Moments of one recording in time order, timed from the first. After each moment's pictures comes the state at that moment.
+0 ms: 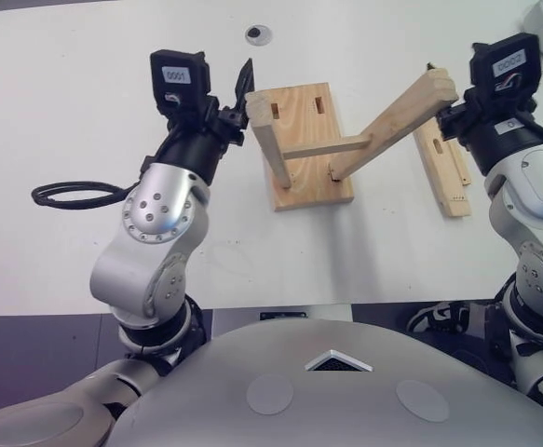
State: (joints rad) left arm -0.06 0.12 -0.08 -0.94 -0.24 1.01 0.06; right arm -0.20 -0.55 0.00 -0.96 0.32 1.25 -0.01
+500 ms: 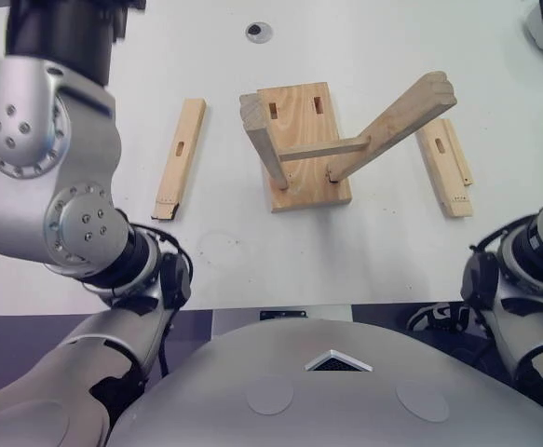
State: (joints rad) left arm -0.58 0.12 0.27 -0.87 -0.40 1.07 0.04; right arm -0.58 -0.34 -0.21 -0.77 0.44 0.89 0.06
